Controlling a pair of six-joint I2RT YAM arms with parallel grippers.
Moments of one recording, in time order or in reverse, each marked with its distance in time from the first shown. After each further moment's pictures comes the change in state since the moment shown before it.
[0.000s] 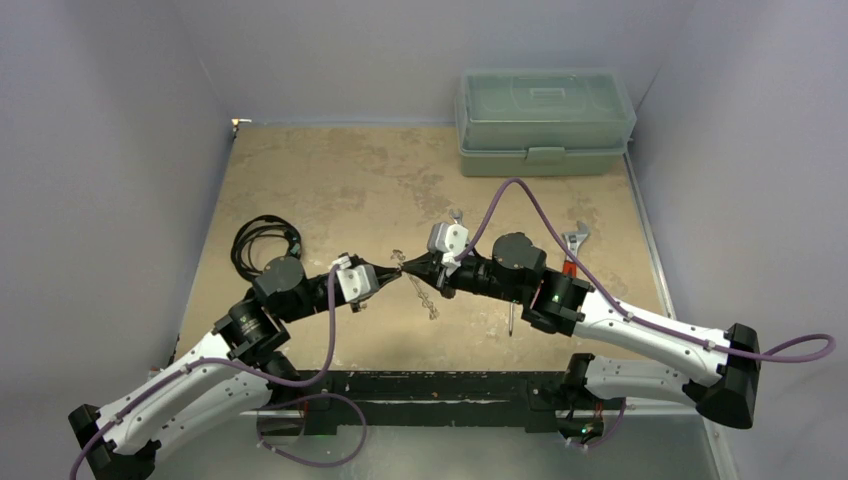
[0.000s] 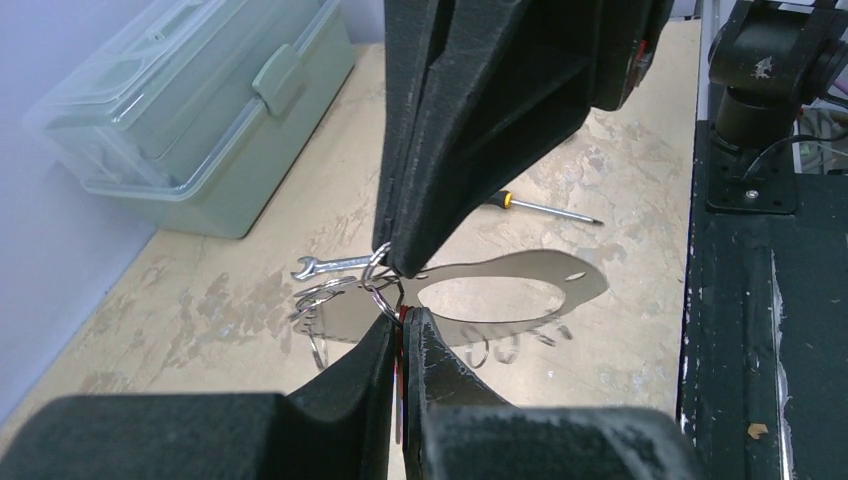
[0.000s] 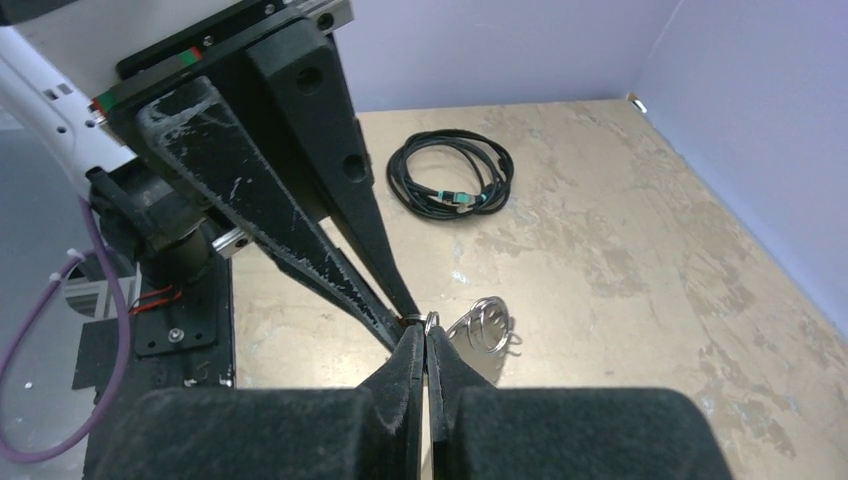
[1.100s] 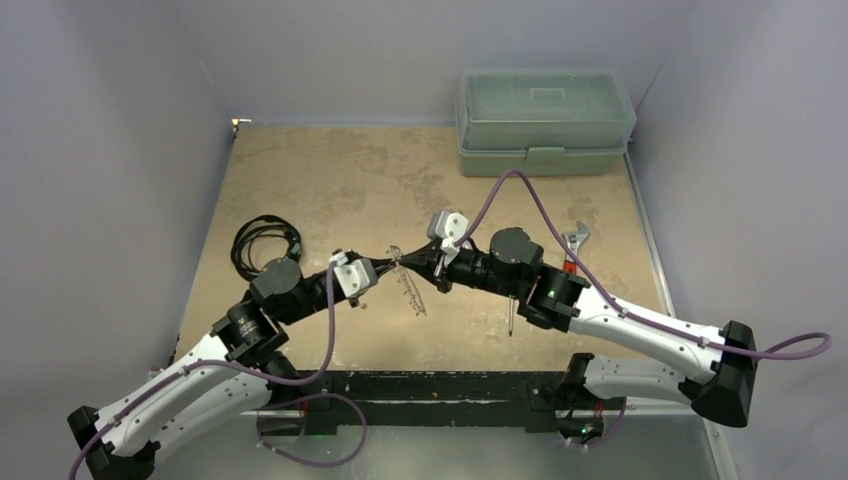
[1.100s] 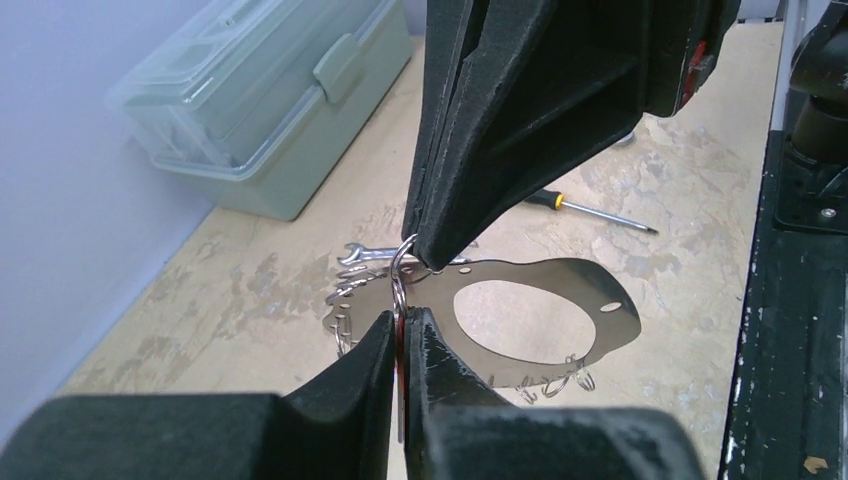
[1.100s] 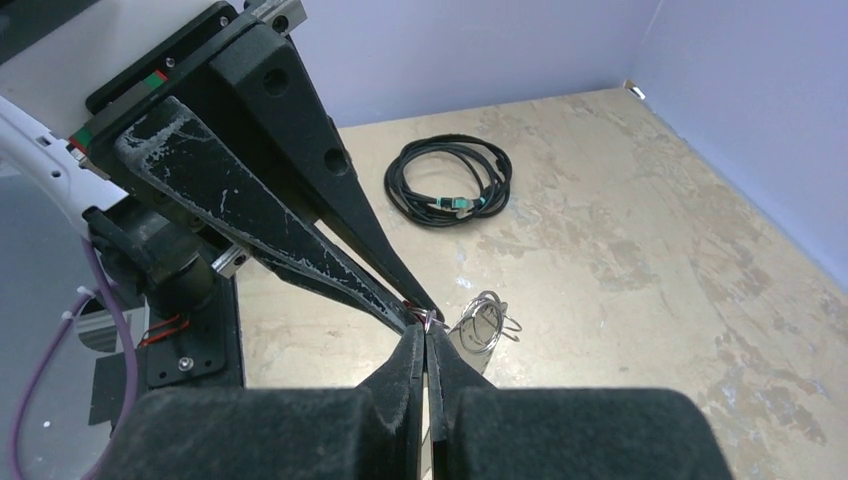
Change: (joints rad) left arm -0.002 -0.010 0.000 0.004 -0.126 0.008; right arm -0.025 0.032 0.017 0.028 0.016 0.091
